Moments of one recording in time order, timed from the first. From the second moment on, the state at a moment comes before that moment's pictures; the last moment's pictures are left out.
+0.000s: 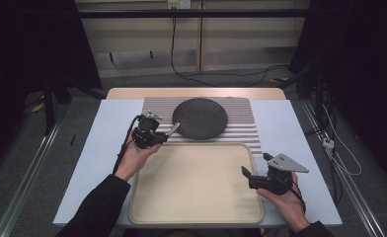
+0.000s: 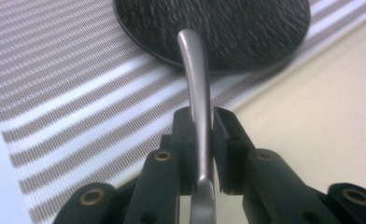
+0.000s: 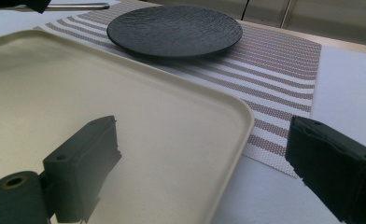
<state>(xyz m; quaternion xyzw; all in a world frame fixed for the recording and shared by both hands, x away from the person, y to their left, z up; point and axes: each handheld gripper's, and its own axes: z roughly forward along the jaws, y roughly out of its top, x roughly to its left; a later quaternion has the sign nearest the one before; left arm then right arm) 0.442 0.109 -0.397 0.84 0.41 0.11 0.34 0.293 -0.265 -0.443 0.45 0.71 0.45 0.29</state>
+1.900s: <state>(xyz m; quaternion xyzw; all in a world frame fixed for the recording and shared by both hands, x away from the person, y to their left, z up) 0.365 0.100 -0.438 0.87 0.38 0.05 0.30 0.292 -0.264 -0.443 0.45 0.72 0.45 0.29</state>
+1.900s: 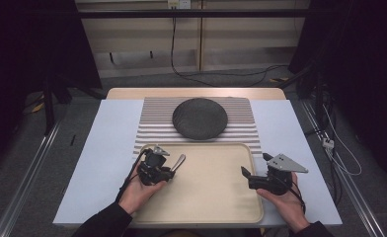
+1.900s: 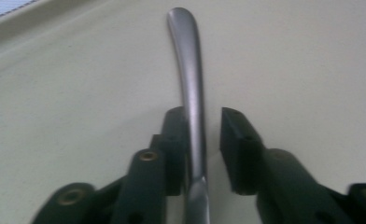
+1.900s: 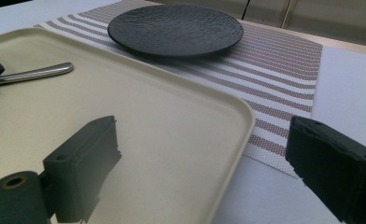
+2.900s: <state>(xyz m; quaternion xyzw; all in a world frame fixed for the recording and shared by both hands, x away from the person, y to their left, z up) 0.361 0.080 -0.439 0.90 0.27 0.07 0.34 0.292 -0.267 -0.444 0.45 0.71 0.45 0.29</state>
